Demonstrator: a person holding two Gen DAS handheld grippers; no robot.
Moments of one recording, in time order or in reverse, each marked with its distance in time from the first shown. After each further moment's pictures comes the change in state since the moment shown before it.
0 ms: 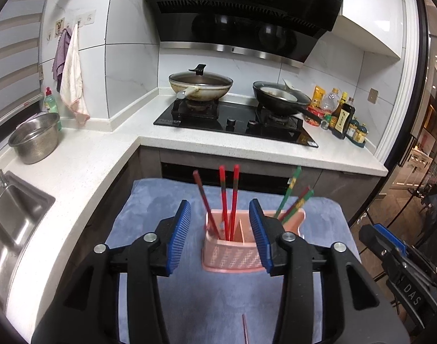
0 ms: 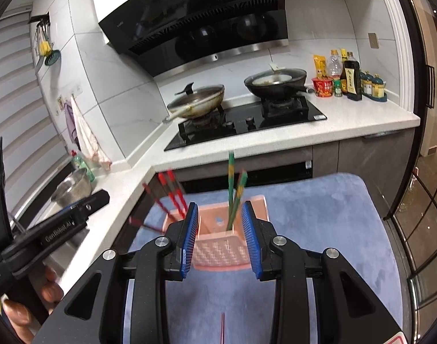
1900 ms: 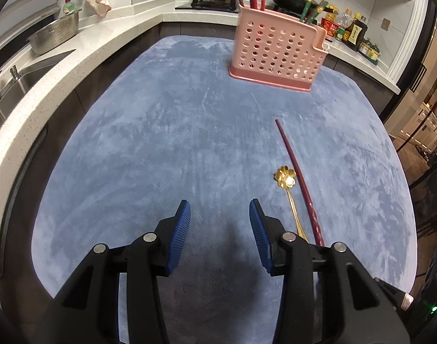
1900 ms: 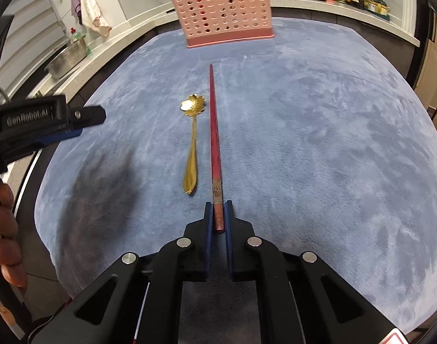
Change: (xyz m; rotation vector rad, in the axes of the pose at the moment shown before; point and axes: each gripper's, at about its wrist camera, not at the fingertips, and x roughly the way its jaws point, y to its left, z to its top) left arm -0.033 0.035 -0.266 -0.027 0.366 0.039; right arm -0.032 -0.010 -0.314 -0.087 0.428 -0.059
